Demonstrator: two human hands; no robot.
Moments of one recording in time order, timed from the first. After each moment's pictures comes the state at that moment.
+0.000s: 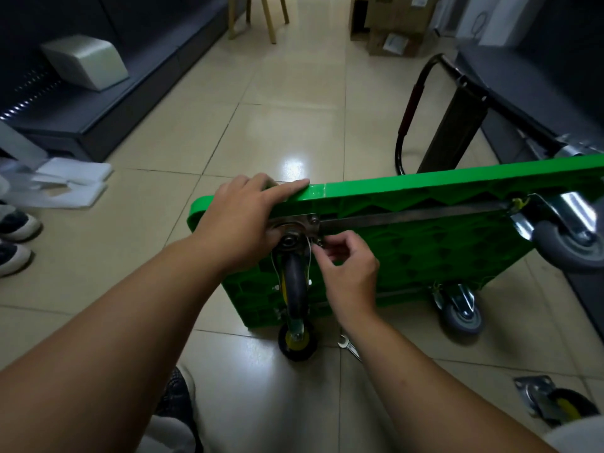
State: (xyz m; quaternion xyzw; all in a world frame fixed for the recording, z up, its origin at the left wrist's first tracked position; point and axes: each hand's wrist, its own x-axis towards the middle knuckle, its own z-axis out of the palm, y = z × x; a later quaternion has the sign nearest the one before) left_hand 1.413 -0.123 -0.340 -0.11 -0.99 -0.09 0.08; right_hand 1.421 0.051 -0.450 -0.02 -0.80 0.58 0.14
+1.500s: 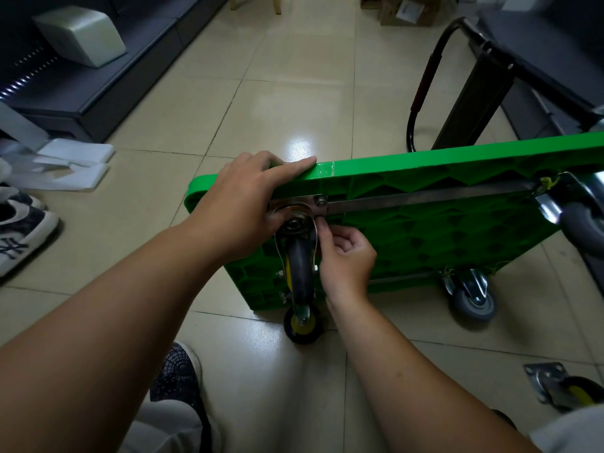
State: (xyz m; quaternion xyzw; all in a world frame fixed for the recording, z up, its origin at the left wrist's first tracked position) left_hand 1.417 -0.126 -0.340 -0.13 -0.98 -0.15 0.07; right_hand 1.419 0.023 -0.462 -0.20 -0.62 0.76 0.05
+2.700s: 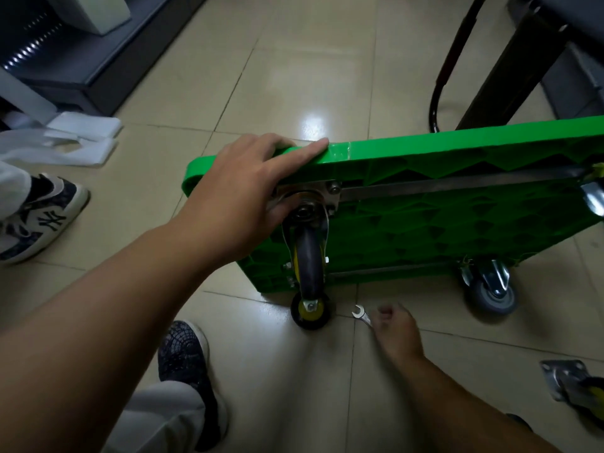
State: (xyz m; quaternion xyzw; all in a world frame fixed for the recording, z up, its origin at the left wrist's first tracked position) left_hand 1.421 -0.134 -0.352 -0.16 -0.98 -0.12 0.09; right_hand 1.473 0.147 -0.638 -0.18 -0.90 0.37 -0.15
